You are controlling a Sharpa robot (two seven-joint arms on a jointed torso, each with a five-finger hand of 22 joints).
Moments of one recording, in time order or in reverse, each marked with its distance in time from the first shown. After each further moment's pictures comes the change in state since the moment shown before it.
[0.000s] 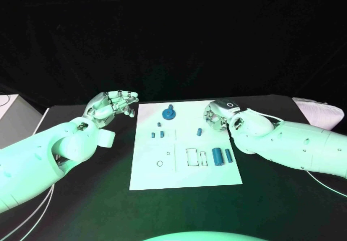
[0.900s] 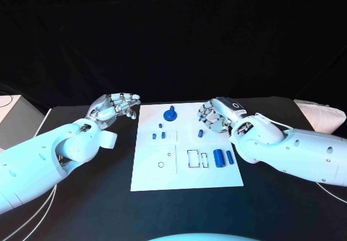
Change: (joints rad) left arm -0.006 0.006 0.000 -0.013 -0.002 -0.006 -0.006; left_hand 0.004 0.004 0.000 0.000 0.000 0.000 0.000 0.000 -0.001 0.000 0.000 0.000 -0.001 0.000 0.000 0.000 0.000 0.000 0.000 0.000 0.000 0.000; right arm 0.001 -0.095 0.018 0.243 0.087 -0.175 0.044; right_hand -0.003 0.002 0.006 -0.006 0.006 -0.009 -0.005 0.005 0.014 0.000 0.000 -0.001 0.003 0.000 0.000 0.008 0.006 0.000 0.000 0.000 0.004 0.005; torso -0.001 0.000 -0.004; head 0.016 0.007
